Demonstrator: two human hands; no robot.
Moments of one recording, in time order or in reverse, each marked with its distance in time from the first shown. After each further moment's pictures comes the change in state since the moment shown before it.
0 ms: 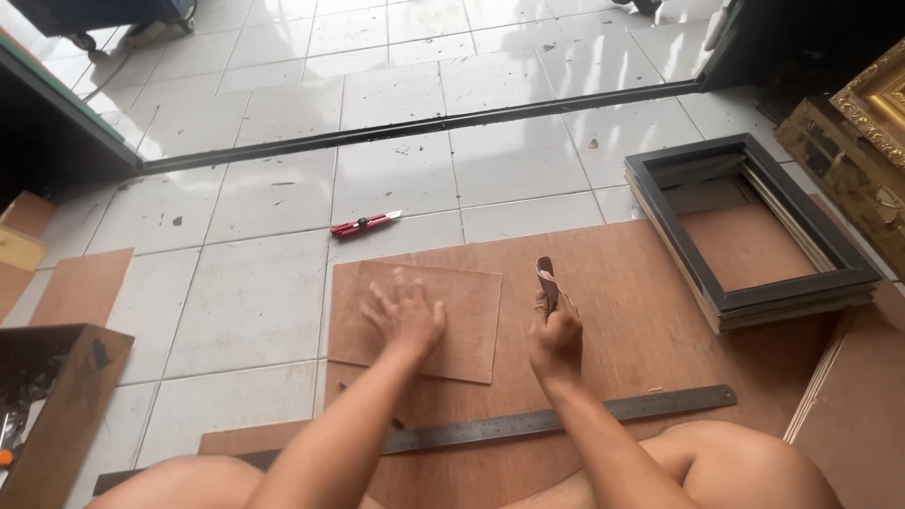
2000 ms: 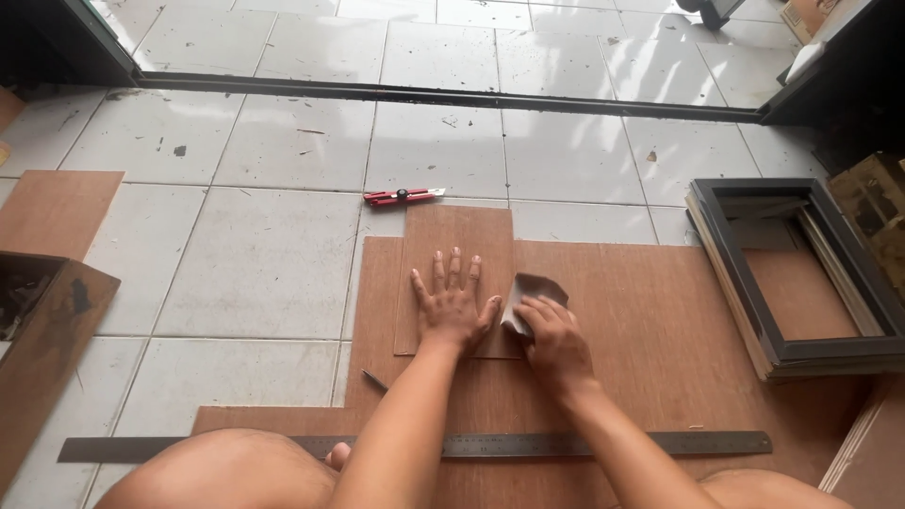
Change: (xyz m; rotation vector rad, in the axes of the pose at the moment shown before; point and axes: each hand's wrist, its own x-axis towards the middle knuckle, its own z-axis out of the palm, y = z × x) left_hand 0.007 0.001 -0.001 -0.085 -0.027 0.138; right_hand 0.015 0.093 0.095 -0.685 -0.434 -0.611
